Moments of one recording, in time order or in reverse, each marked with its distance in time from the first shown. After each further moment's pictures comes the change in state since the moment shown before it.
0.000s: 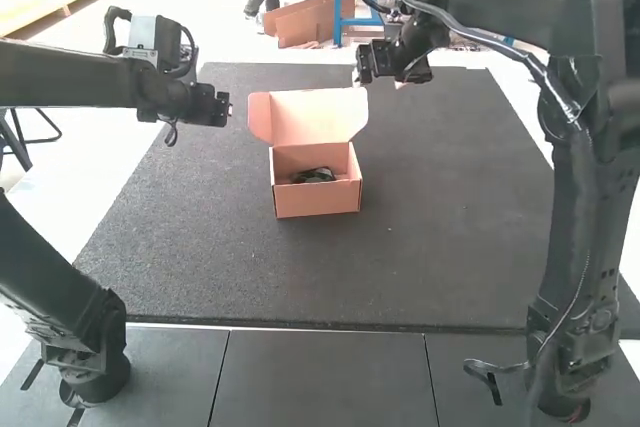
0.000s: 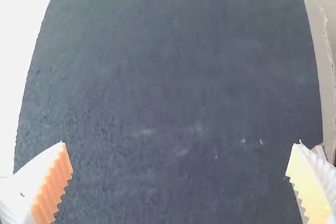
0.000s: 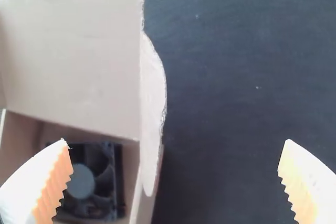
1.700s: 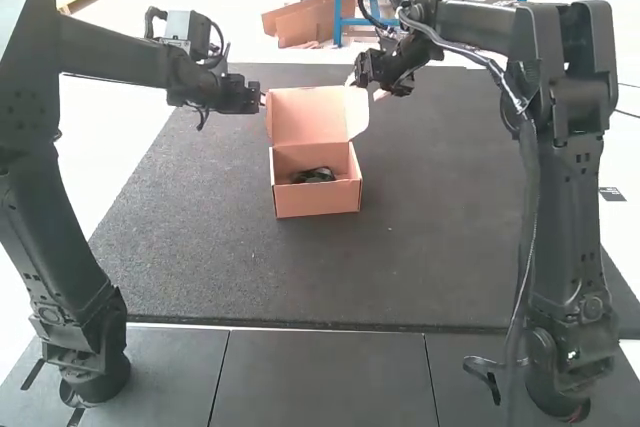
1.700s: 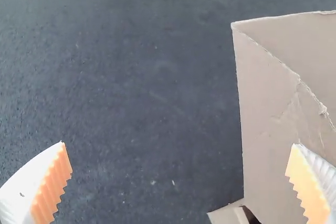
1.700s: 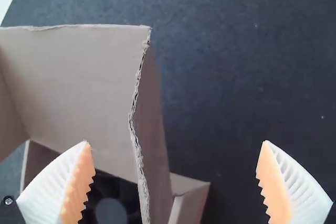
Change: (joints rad) left arm -0.033 0.248 0.217 -0.008 0.212 -0.087; right arm -0.071 0.231 0.171 0.033 -0.271 0.041
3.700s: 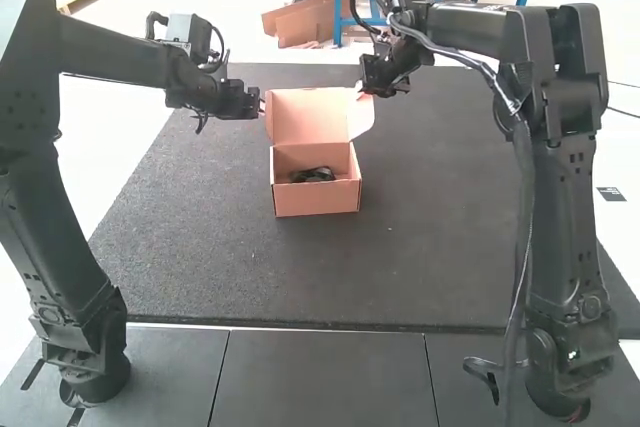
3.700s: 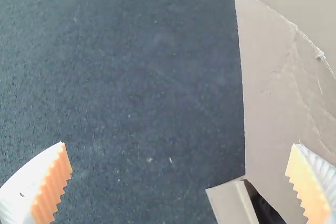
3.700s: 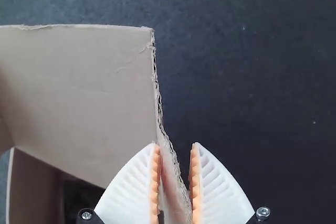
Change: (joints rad) left arm 0.000 0.000 0.000 -0.056 0.007 -0.011; right arm 0.031 0.015 0.000 0.027 0.081 0.004
